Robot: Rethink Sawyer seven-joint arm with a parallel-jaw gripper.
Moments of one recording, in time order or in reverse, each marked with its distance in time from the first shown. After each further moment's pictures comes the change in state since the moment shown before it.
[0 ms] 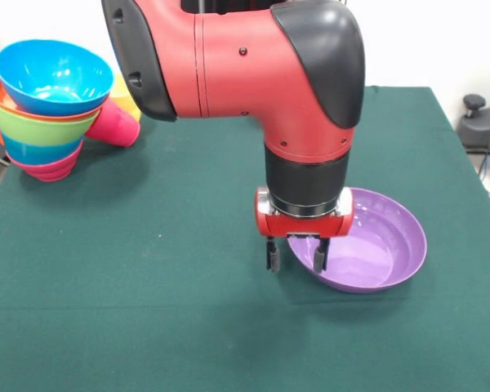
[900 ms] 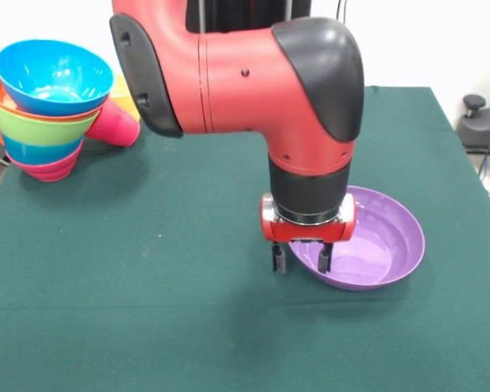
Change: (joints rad) arm 0.000 0.038 0.003 0.000 0.013 0.000 0.000
